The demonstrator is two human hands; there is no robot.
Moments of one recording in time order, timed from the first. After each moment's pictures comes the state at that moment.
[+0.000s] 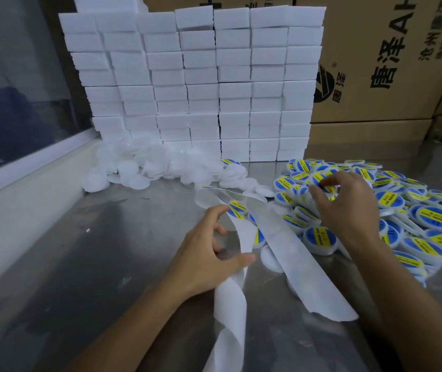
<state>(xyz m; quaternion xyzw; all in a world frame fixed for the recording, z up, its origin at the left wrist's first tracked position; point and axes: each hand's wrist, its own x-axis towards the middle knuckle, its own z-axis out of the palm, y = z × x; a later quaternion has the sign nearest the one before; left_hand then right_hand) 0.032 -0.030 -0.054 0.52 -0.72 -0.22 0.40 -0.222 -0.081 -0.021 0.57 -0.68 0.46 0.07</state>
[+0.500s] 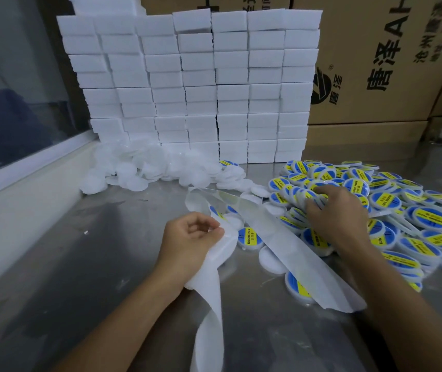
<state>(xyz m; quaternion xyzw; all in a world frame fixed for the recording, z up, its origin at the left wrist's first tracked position) 0.038 -0.036 -0.047 0.52 -0.53 -0.37 0.56 -0.214 -0.080 -0.028 0.57 -0.73 0.38 0.02</state>
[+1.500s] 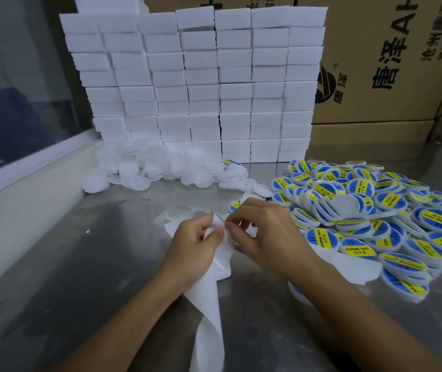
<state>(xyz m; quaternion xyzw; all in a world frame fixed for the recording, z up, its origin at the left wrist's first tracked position) 0.035 -0.032 -0.040 0.49 -0.64 -0.34 0.49 -0.124 -0.040 -0.020 0.83 -0.39 0.40 -0.04</state>
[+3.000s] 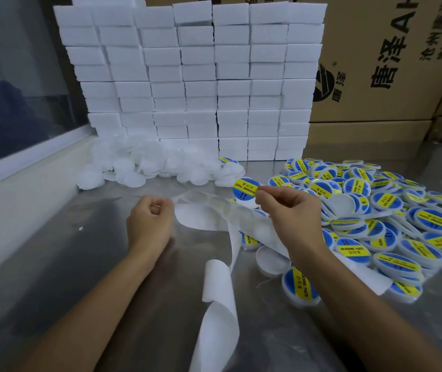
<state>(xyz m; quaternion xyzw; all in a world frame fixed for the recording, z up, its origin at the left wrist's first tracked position) 0.086 -0.093 -0.062 0.65 -0.45 -0.19 0.58 -0.142 -0.053 -0.016 0.51 -0.48 0.64 -0.32</state>
